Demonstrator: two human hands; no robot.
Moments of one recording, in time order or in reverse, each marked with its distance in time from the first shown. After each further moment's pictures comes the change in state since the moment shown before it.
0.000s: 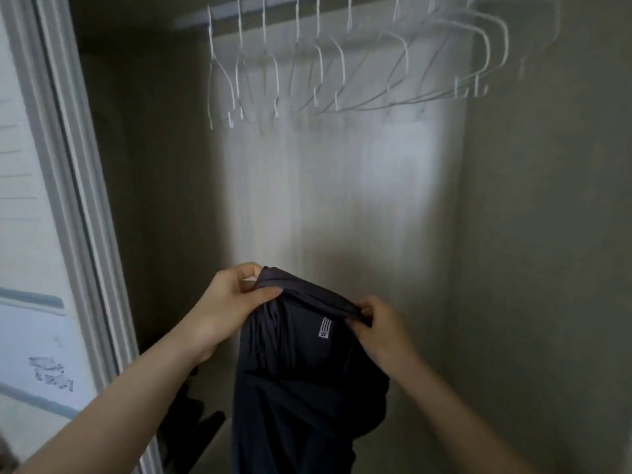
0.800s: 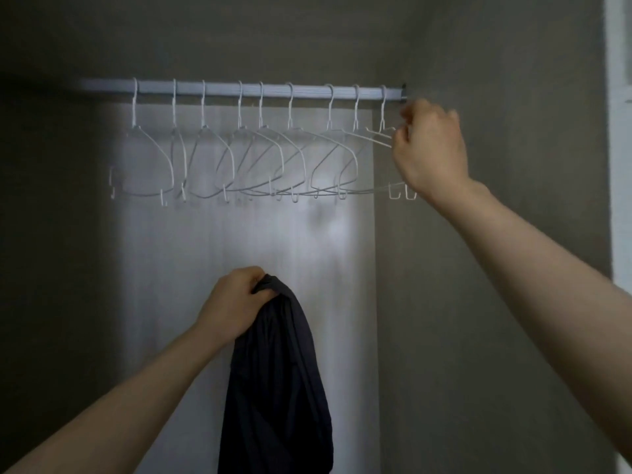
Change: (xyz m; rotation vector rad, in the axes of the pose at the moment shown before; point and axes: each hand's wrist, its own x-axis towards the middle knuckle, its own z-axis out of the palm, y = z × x) left_hand 0.165 0.044 0.017 0.363 -0.065 0.547; right_hand 0.114 -0.232 -0.214 -0.779 0.973 -0.387
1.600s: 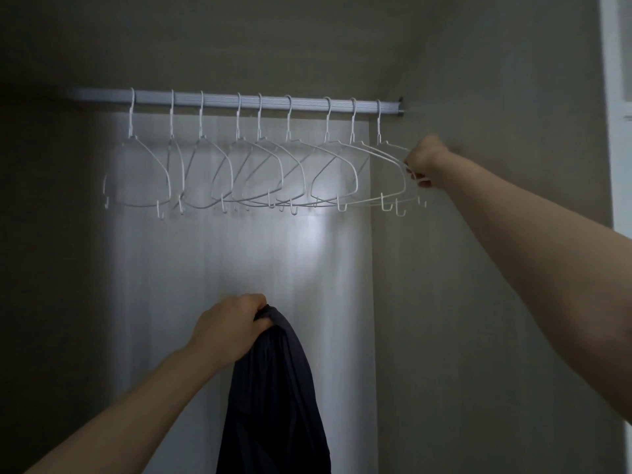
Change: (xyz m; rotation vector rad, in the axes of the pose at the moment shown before) left_hand 0.002 -0.006 0.001 0.400 -0.144 0.080; right_hand 0.073 0.051 0.047 0.223 -0.513 0.553
